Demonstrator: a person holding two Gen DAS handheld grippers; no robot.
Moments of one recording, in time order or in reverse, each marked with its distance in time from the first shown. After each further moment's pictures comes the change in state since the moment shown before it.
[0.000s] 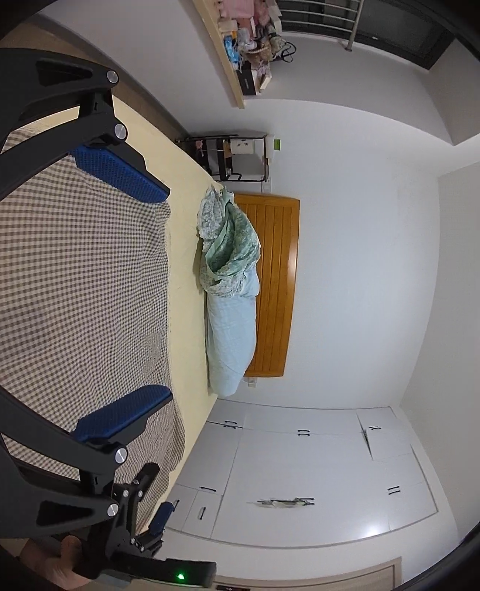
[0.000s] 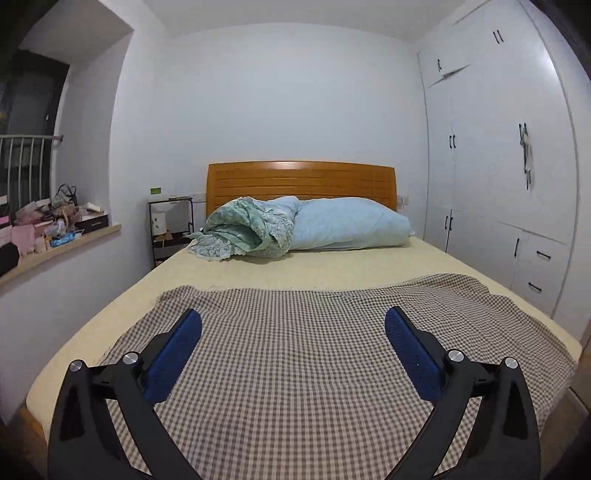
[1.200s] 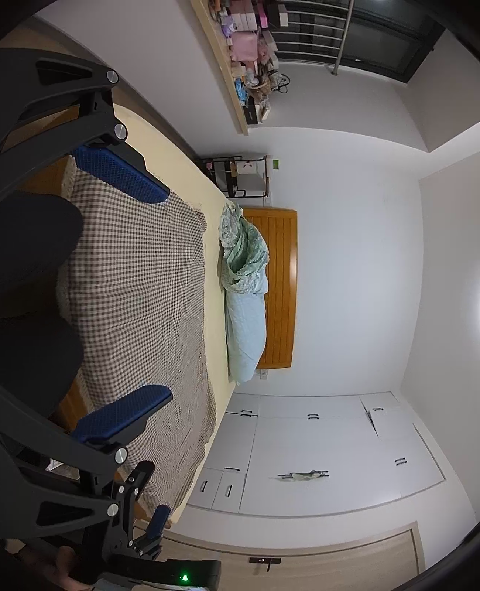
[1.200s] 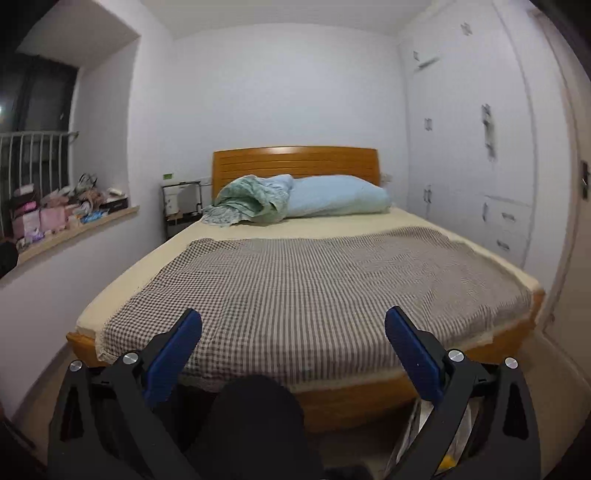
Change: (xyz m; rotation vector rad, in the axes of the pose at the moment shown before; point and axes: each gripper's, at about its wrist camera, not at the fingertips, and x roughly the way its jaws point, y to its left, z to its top) left arm -0.325 -0.086 -0.124 0.058 -0.004 0.045; right arm -0.258 0.000 -0.128 0.070 0.062 -0.025
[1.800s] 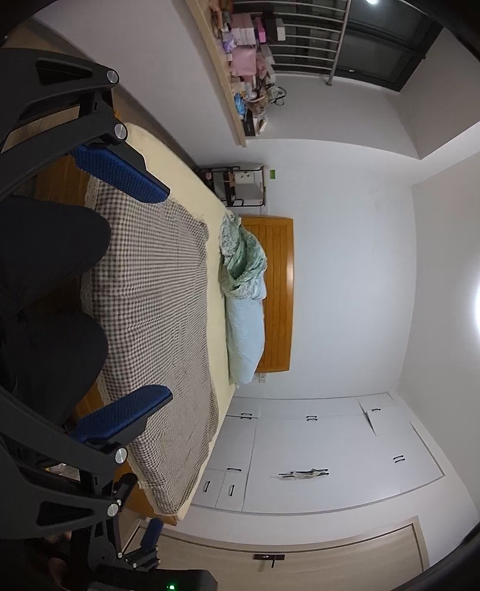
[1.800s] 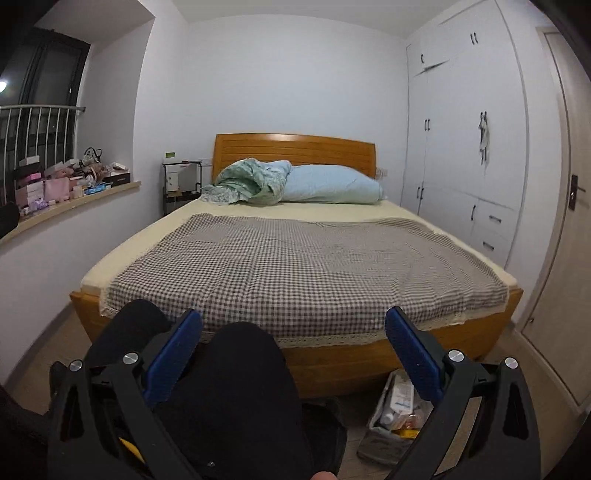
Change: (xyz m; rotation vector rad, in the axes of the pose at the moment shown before) left arm -0.076 -0.009 -0.018 0.009 -0.014 0.028; right arm -0.059 0.002 -0.039 -0.090 0.046 -0.029
